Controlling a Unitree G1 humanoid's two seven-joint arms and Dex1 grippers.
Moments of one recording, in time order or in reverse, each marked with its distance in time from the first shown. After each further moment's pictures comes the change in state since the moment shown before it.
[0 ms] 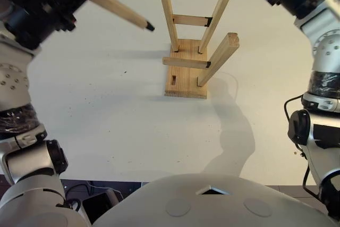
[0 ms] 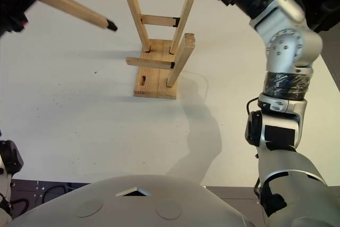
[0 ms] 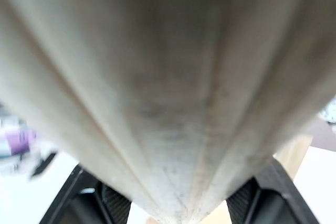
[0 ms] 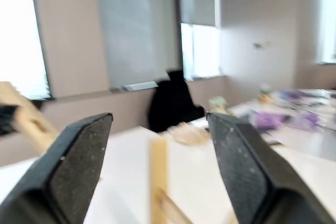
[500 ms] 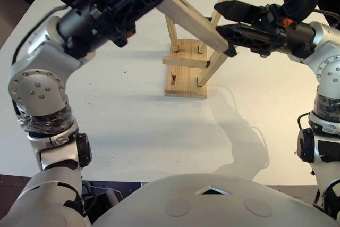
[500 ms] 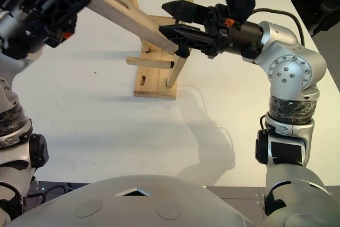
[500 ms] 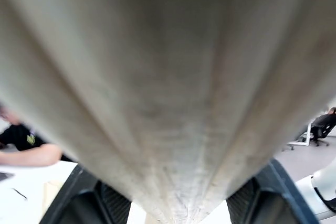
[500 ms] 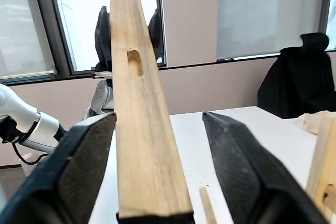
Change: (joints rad) left arm -0.175 -0.146 -0.100 -0.346 -0.419 0.195 0.237; right arm 0.133 -0.061 -0.038 -0.324 0.405 0.324 0.297
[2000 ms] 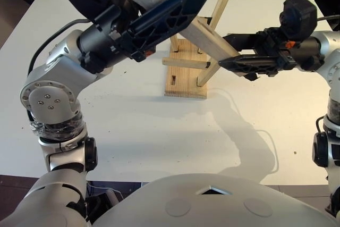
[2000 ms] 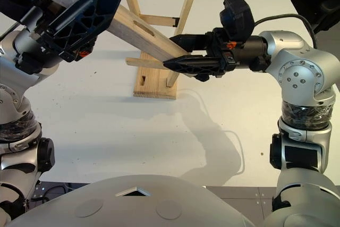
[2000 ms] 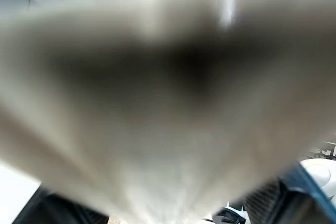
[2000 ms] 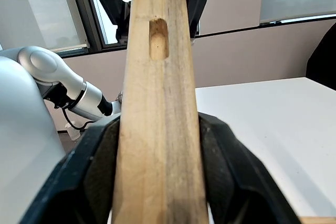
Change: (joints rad) left arm 0.070 -0.080 -0.086 -0.129 -0.183 0.062 0.175; right arm 0.055 -0.123 0.042 -0.085 0.056 0.106 0.166
